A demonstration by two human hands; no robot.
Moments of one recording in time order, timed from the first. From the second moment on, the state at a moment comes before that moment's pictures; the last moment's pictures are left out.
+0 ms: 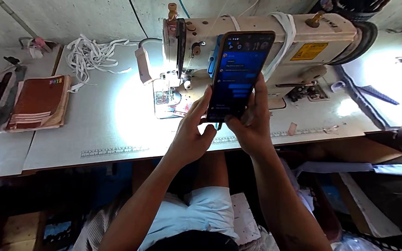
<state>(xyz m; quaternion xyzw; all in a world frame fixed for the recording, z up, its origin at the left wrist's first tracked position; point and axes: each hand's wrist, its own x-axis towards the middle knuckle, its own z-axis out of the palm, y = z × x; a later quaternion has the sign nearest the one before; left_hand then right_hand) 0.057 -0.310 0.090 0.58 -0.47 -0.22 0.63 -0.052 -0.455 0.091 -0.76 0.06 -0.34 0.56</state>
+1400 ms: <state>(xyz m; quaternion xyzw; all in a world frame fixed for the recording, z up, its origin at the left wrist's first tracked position) 0.055 -0.310 0.094 0.57 -0.47 -0.23 0.63 -0.055 -0.454 0.093 -0.75 0.06 -0.34 0.57</state>
